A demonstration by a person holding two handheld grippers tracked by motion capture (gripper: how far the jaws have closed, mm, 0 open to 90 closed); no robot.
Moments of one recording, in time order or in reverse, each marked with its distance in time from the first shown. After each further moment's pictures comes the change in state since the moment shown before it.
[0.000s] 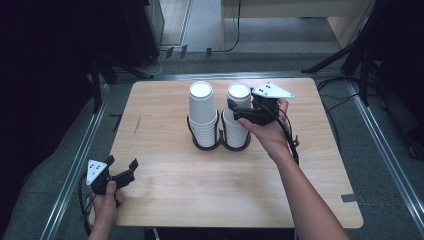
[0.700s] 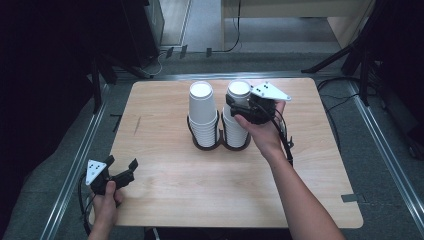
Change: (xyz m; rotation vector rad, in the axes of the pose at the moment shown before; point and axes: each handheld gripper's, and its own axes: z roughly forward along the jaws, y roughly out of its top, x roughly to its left) left arm 0.001 0.000 0.000 -0.003 -0.007 -0.006; right arm 0.008 0.002 0.005 -0.071 -0.054 0.018
